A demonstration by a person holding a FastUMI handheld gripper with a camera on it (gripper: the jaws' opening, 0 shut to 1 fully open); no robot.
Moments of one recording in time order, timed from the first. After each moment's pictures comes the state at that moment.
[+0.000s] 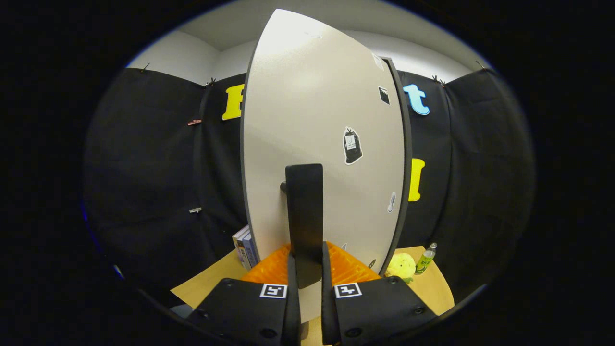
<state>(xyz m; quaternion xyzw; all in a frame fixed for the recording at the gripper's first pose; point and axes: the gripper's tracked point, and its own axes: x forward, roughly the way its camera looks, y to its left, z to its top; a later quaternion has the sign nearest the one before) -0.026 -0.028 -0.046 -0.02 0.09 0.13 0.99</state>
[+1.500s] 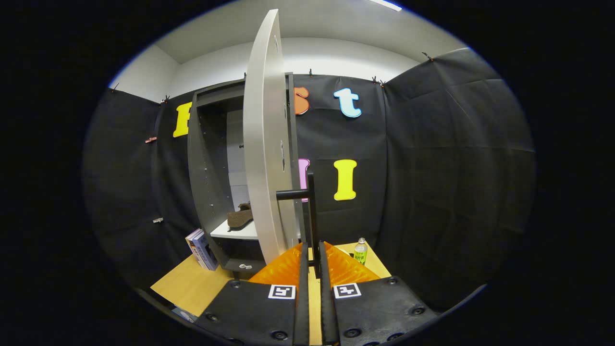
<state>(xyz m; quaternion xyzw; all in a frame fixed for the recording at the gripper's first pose) -0.073 -0.244 -0.010 0.01 0.07 0.01 1.00</state>
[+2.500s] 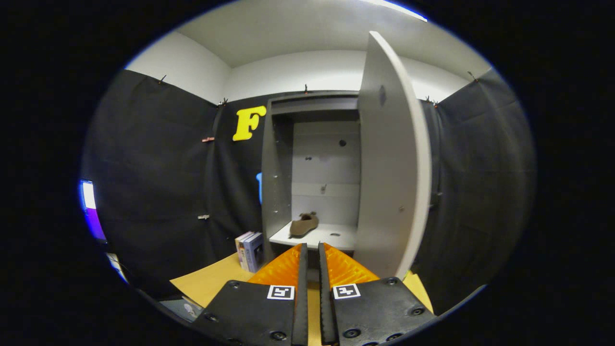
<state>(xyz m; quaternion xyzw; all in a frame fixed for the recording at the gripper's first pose) -0.112 -0.075 -0.023 -0.02 0.06 0.18 0.98</state>
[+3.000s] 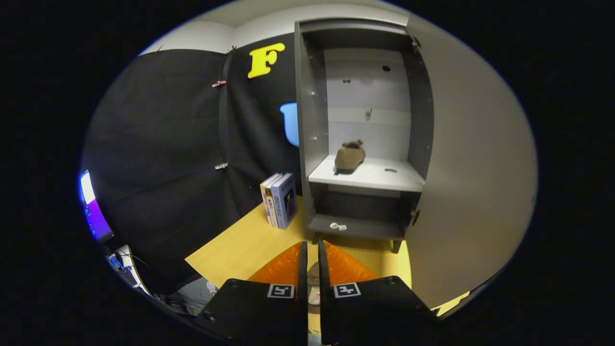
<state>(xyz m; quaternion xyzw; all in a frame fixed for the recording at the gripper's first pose) -0.061 0.041 -0.203 -0.03 0.26 0.20 0.95</state>
